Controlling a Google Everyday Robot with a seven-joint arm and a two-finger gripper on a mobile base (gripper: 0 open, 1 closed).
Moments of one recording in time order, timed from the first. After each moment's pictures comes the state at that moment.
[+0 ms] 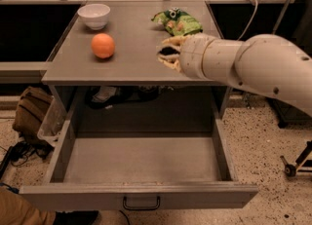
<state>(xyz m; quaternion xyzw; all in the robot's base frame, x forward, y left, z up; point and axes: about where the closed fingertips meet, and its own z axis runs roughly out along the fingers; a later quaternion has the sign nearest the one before) 0.598 -0.038 0.934 -0.60 0.54 -0.09 0.58</state>
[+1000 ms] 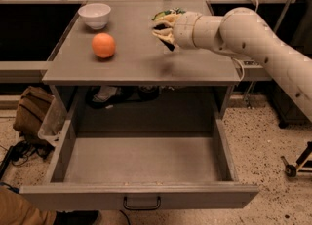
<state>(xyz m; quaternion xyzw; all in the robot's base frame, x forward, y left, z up) 0.738 -0.033 0.934 -0.58 0.52 -0.03 0.62</state>
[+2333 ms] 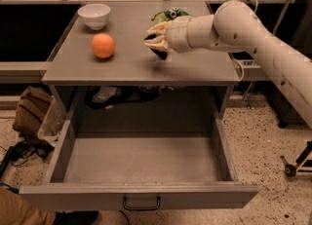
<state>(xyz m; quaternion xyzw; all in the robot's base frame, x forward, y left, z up) 0.730 0.000 0.902 -0.63 0.52 0.07 0.57</state>
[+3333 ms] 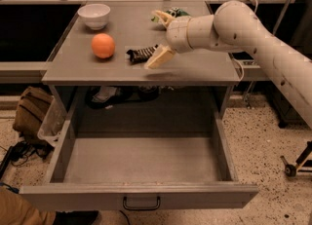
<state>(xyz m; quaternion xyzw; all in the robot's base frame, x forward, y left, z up) 0.730 0.001 0.902 -0.63 0.52 0.07 0.57</state>
